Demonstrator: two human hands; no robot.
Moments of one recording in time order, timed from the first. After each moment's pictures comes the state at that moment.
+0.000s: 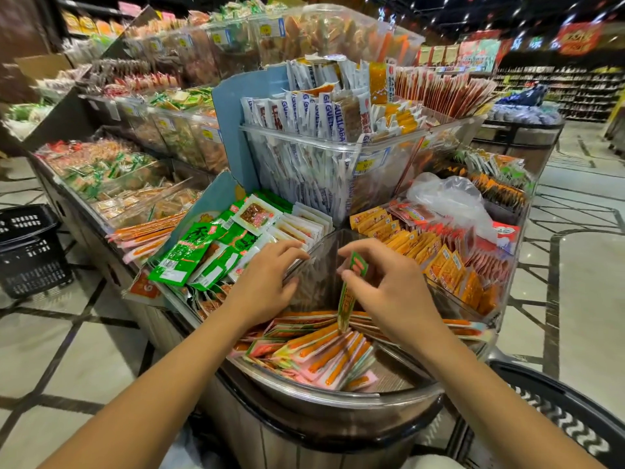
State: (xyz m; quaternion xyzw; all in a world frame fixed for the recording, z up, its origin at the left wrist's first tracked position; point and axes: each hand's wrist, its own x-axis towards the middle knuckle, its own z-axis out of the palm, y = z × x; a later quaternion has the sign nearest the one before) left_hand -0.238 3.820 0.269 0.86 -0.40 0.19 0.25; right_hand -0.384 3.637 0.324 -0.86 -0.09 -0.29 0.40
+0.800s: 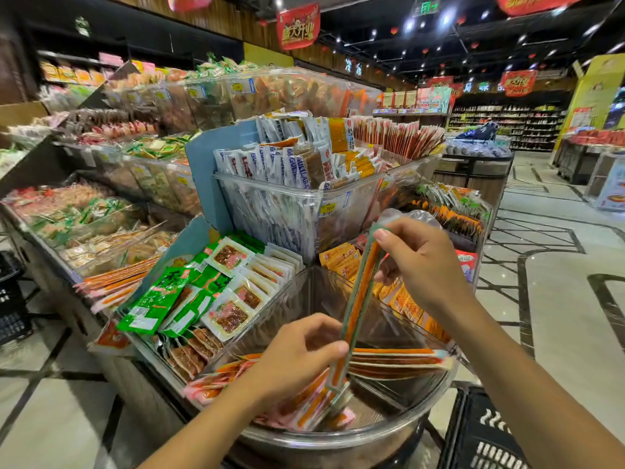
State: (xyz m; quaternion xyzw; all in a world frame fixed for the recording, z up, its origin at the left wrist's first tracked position) left_hand -0.328 3.767 0.288 0.76 -0.41 -0.08 0.50; right_hand -0.400 3.579 0.398 -0.79 -0.01 -0.35 0.50
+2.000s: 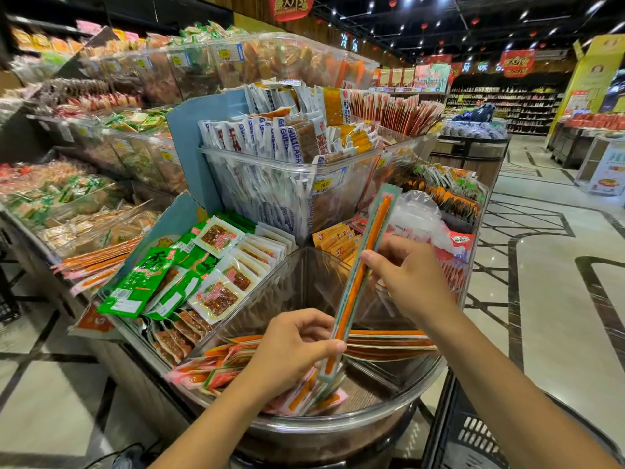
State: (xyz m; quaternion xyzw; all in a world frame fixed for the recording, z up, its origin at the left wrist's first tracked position) left_hand -0.332 3.759 0.268 0.72 -0.34 -0.13 0.59; right_hand -0.387 3.571 0.349 -0.84 0.06 -0.32 0.44
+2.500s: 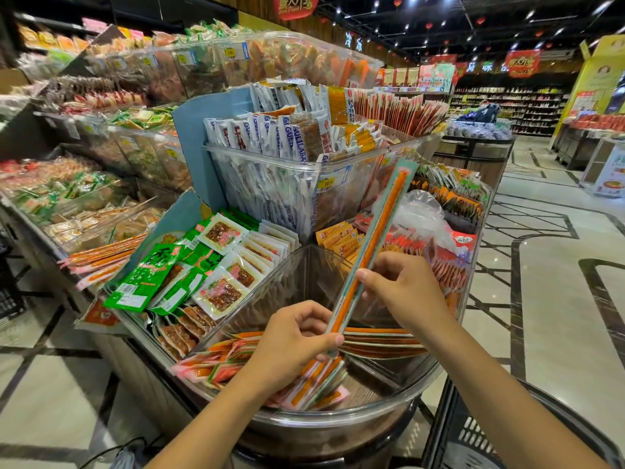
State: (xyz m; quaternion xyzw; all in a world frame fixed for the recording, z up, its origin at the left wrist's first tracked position) left_hand -0.333 3.760 0.267 0.70 -0.31 -0.13 0.63; right_hand -0.395 3.579 0.337 -0.86 0.06 -0.27 0.43
